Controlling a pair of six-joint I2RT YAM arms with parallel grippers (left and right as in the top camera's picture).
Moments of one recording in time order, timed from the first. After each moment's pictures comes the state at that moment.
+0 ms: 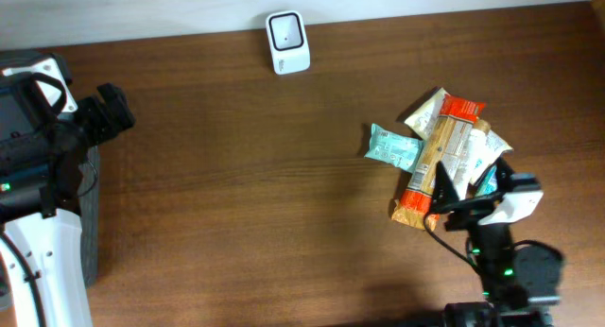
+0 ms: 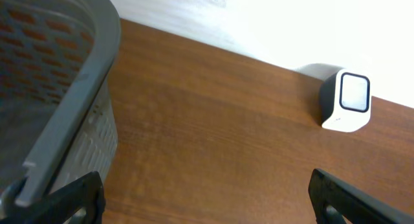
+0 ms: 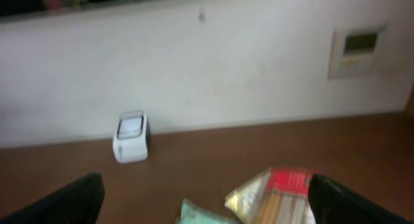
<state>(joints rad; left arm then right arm) 0.23 1.35 1.46 -0.75 0.11 -0.15 -0.06 0.21 0.34 -0.13 -0.09 0.13</state>
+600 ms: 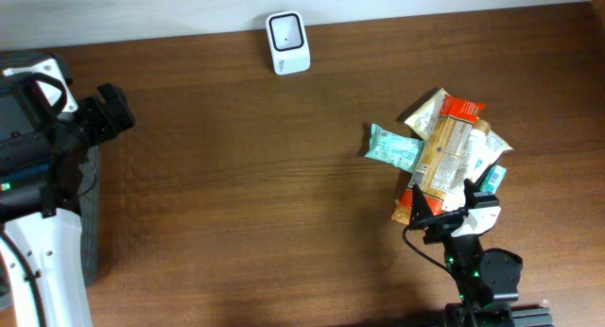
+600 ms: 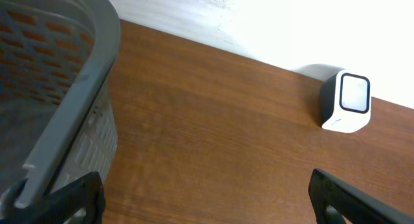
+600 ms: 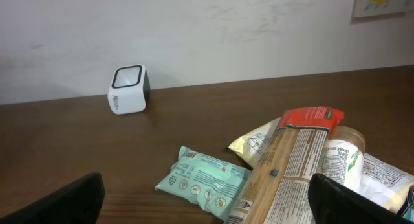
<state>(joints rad) 0.23 1.35 1.46 -0.75 0.11 -0.15 -0.06 0.01 0.02 -0.07 -0.13 0.13</state>
